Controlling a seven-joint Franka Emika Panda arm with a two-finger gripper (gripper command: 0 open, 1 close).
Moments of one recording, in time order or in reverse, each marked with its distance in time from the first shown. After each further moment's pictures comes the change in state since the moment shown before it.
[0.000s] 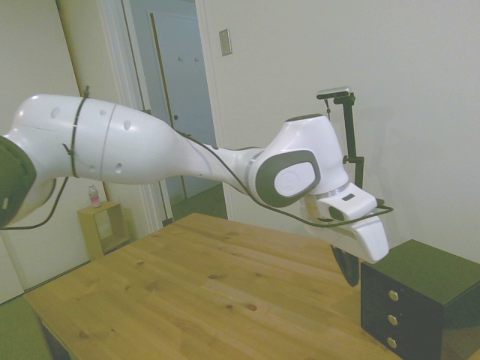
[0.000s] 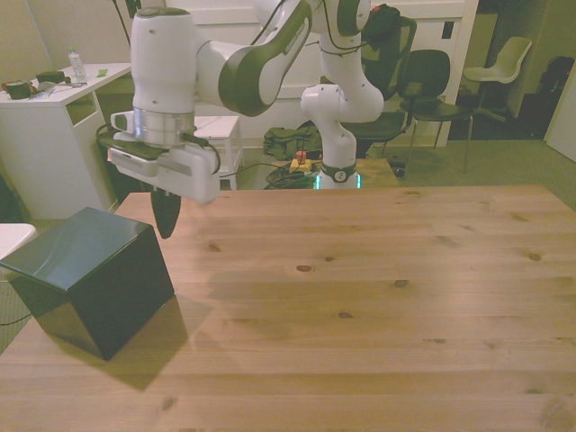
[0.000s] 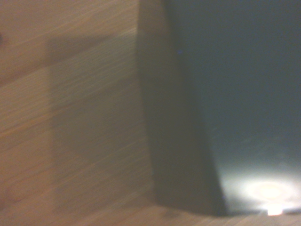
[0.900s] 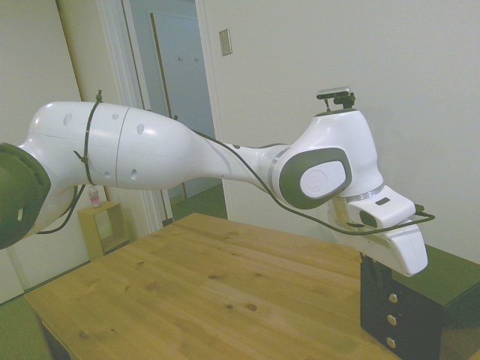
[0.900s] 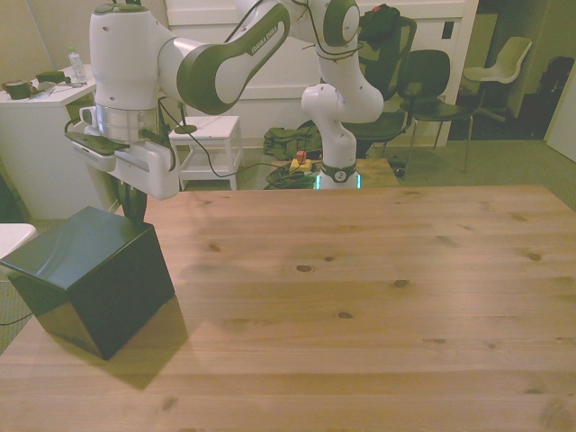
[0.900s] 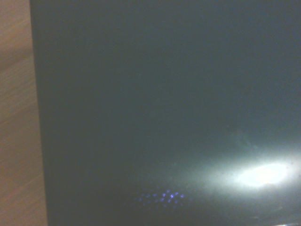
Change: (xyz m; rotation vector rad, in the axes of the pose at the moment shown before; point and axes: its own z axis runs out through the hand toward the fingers) arm 0.072 0.027 0.012 -0.047 0.016 0.106
